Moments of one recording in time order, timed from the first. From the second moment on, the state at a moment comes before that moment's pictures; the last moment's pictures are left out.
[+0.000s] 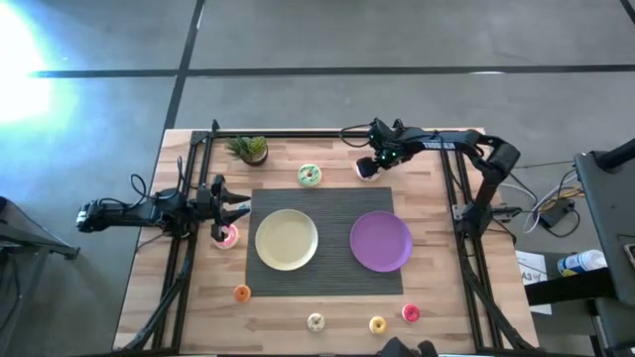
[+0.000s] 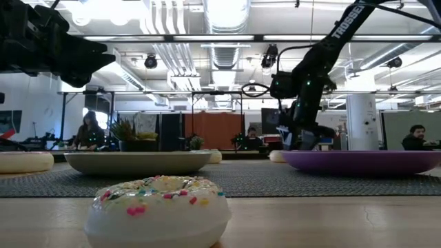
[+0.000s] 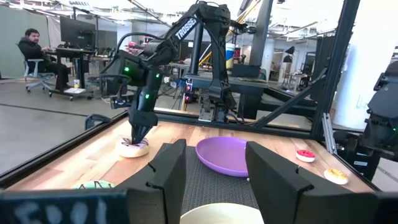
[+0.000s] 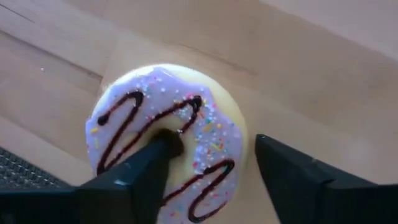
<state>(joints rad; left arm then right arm) -0.02 0.05 0.01 0.09 -0.13 -0.09 -0.69 1.79 1.03 -0.49 -0.03 0.49</state>
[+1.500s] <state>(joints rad) -0.02 0.05 0.01 0.09 -0.13 -0.09 -0.19 1.31 0.87 -0.50 0.04 0.53</state>
